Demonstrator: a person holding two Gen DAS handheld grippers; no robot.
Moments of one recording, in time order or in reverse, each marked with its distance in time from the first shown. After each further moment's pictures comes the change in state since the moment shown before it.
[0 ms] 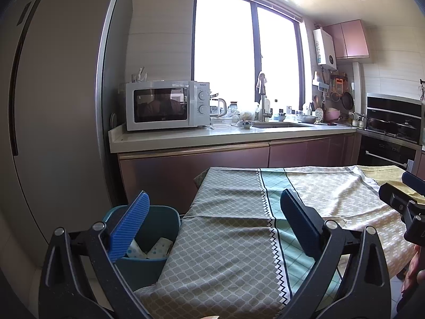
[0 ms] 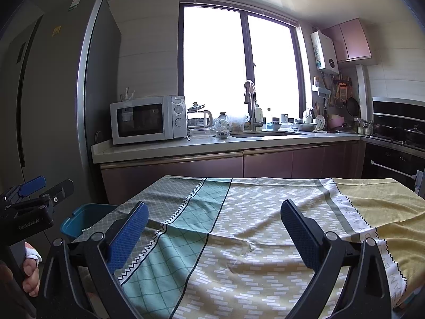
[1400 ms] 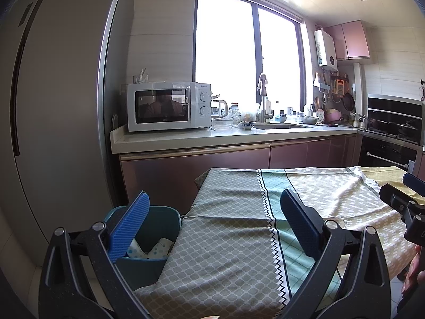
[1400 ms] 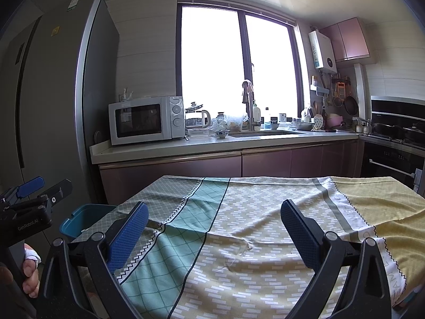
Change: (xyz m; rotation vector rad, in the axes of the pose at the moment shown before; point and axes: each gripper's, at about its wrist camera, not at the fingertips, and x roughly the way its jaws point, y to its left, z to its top) left arm -0.004 -0.001 0.000 -0.001 -0.009 0.008; right arm -0.002 0.001 0.000 0.005 0.002 -0.007
